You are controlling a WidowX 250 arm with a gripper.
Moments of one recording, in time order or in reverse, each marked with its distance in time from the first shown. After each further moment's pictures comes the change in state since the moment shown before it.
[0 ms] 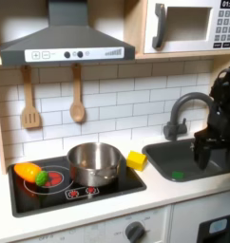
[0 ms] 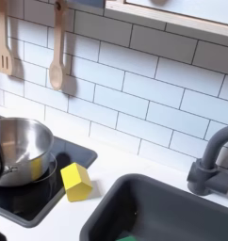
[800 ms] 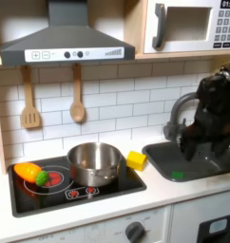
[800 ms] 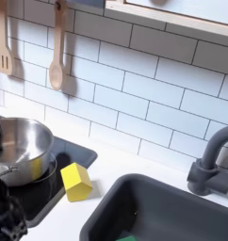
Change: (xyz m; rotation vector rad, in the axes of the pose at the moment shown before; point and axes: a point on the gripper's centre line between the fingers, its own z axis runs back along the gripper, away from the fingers) arm 0.029 0.012 -0.004 -0.054 -0.181 0.028
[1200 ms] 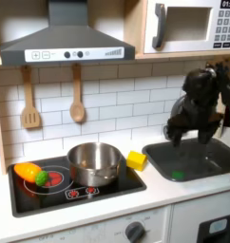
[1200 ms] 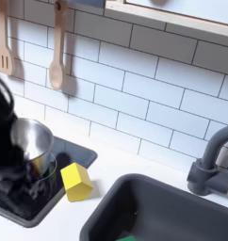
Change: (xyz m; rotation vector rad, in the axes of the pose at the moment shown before) arm 0.036 0.010 -0.002 -0.014 -0.117 -0.012
